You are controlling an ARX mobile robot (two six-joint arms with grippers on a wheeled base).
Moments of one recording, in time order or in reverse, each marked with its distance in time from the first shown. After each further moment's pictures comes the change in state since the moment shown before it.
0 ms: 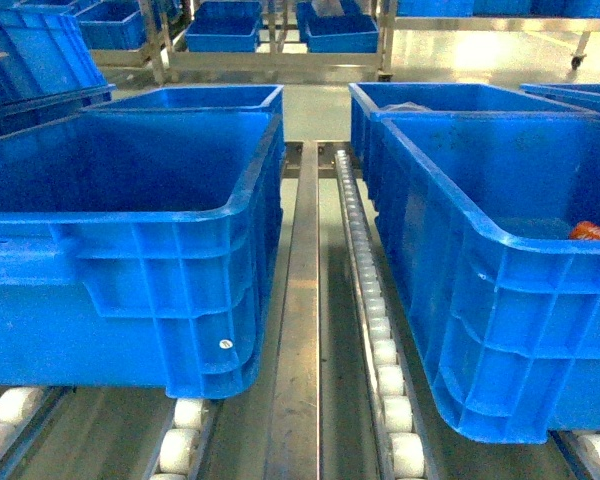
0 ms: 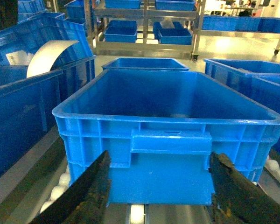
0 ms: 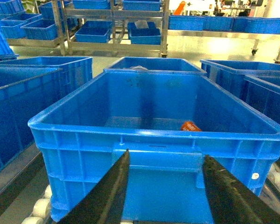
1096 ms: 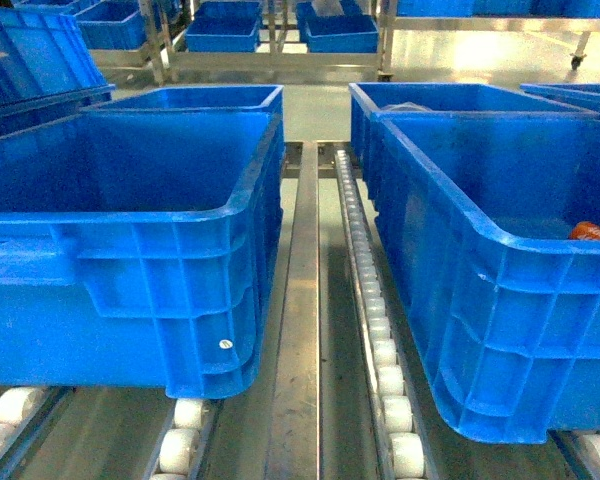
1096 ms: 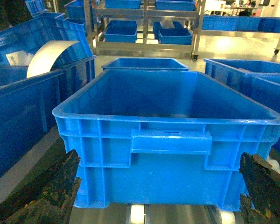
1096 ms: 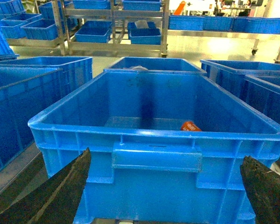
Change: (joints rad) left arm 0.000 0.000 0.000 0.000 0.000 0.003; right arm 0.000 0.000 0.000 0.000 0.000 0.000
